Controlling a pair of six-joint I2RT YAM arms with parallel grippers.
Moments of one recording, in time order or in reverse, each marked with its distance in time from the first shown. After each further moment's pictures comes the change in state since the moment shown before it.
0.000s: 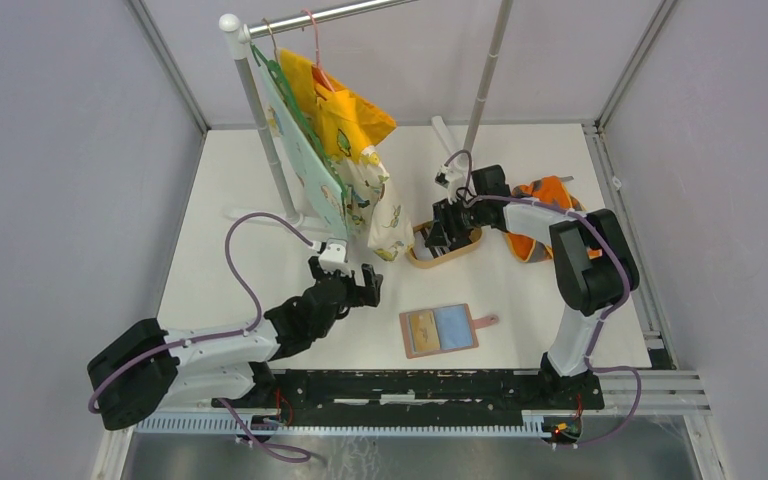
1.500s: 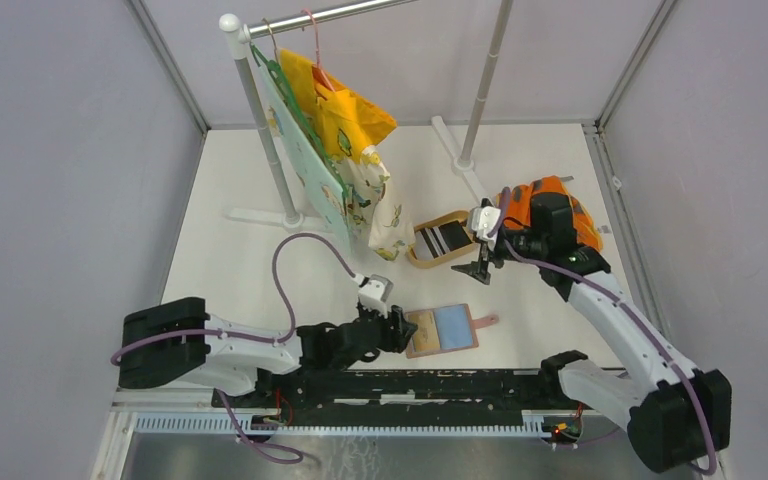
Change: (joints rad) left arm -0.417 0.229 0.127 -0.013 -0.016 -0.260; right arm -0.019 -0.887 -0.360 -0.130 -0.121 -0.679
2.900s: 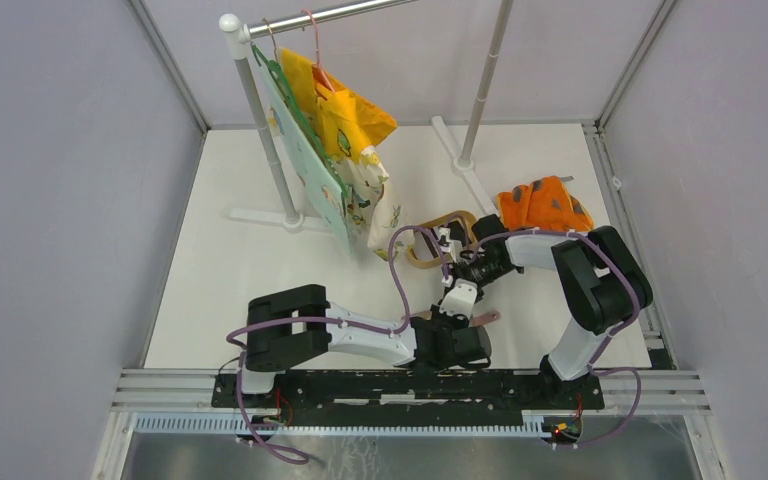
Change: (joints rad) left arm -0.063 0.625 0.717 -0.572 -0.130 -0.169; right arm 0.080 0.771 0.049 -0.208 -0.139 0.591
